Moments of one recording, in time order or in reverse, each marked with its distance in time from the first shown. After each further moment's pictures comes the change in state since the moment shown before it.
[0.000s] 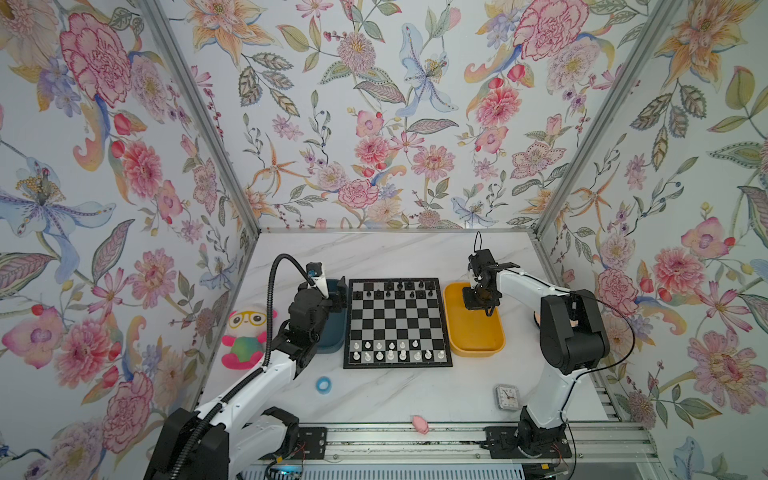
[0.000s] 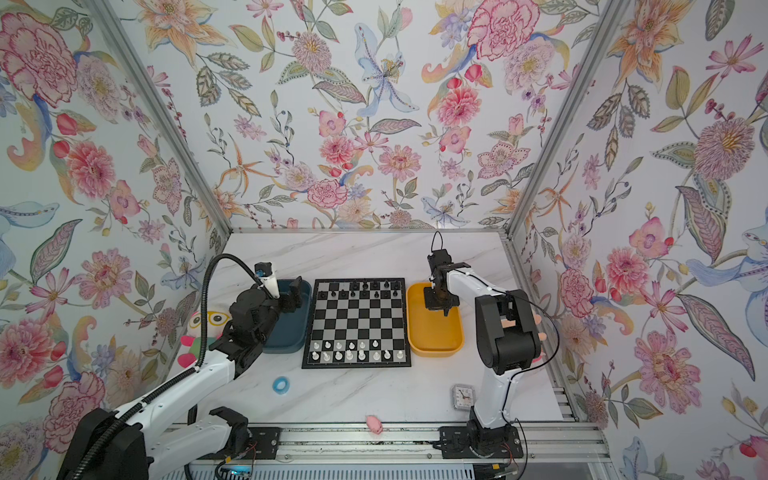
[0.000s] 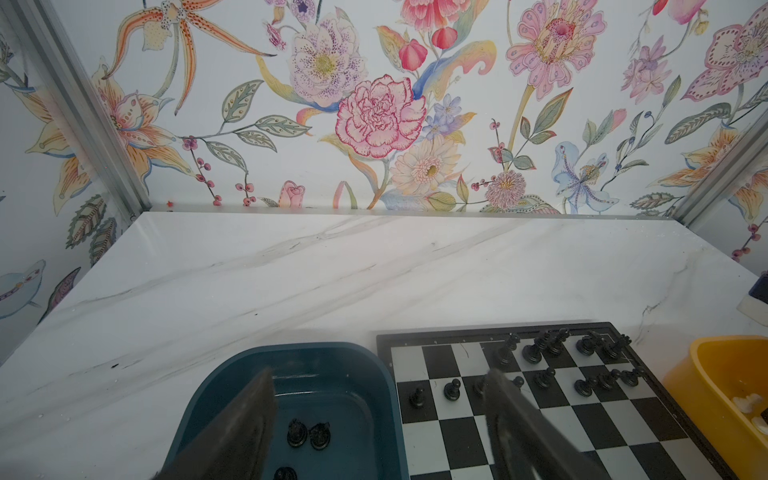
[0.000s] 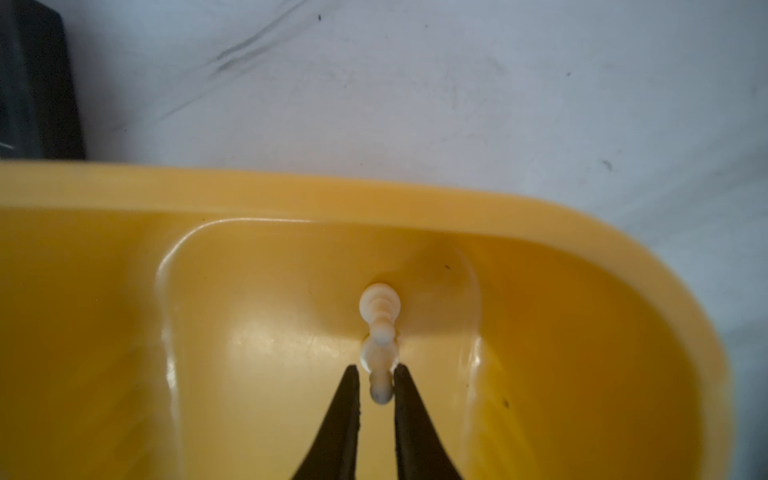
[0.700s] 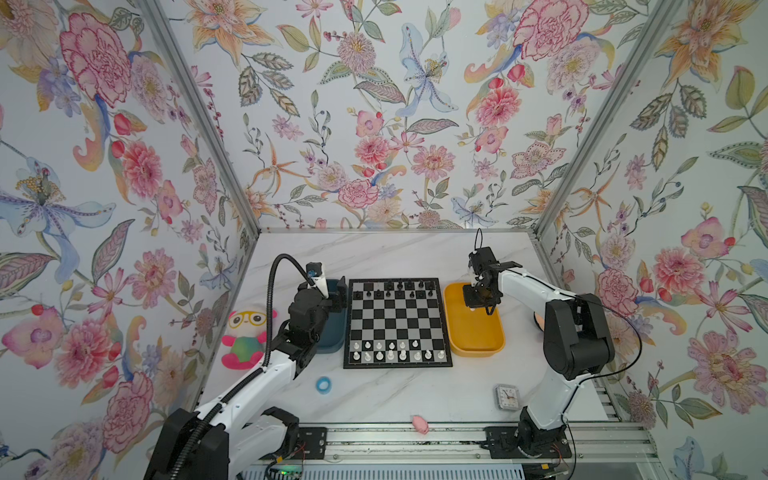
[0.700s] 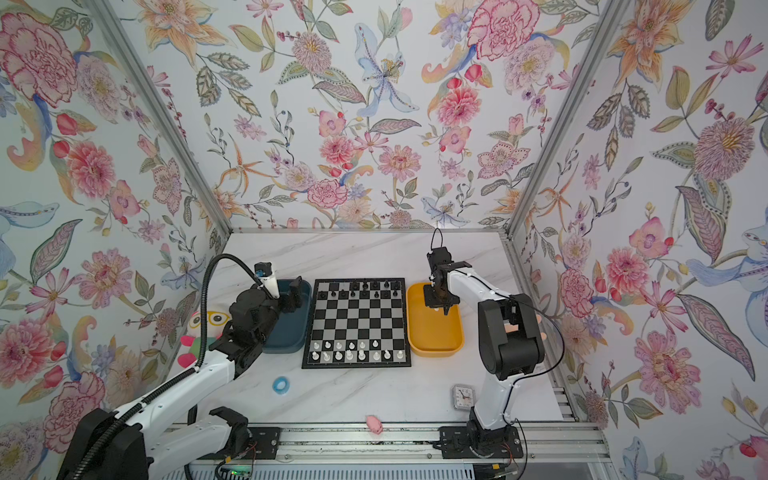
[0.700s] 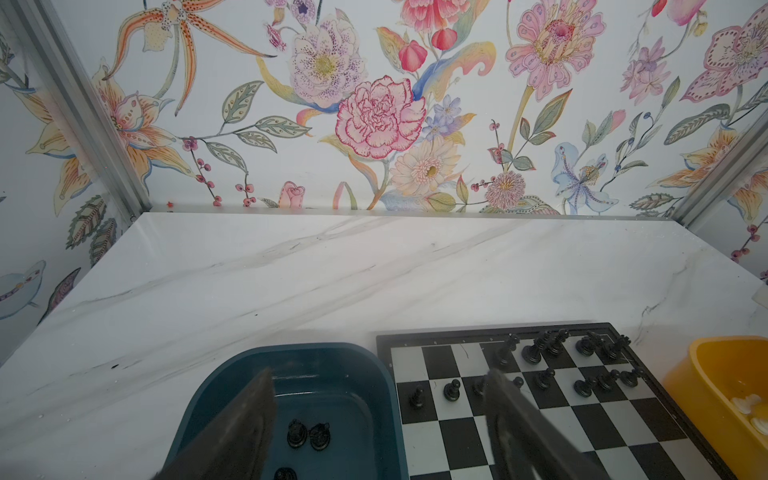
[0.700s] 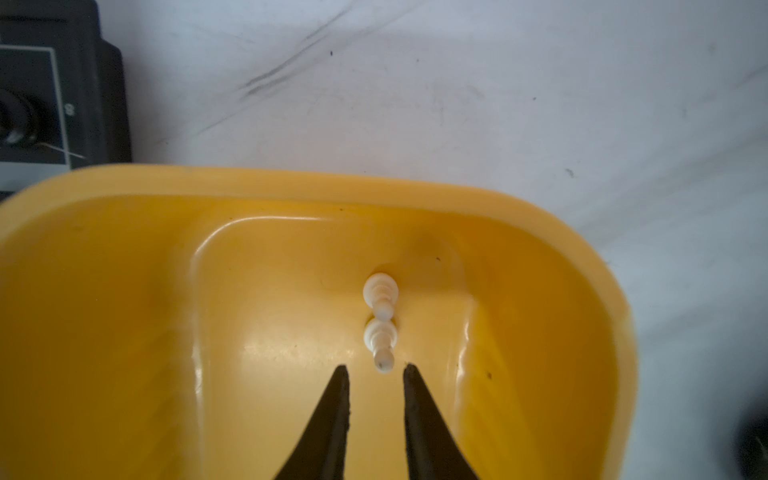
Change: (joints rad) left arm 0.000 0.000 0.000 0.000 0.000 0.000; right arm 0.014 -0.037 0.000 -0.011 0.019 0.007
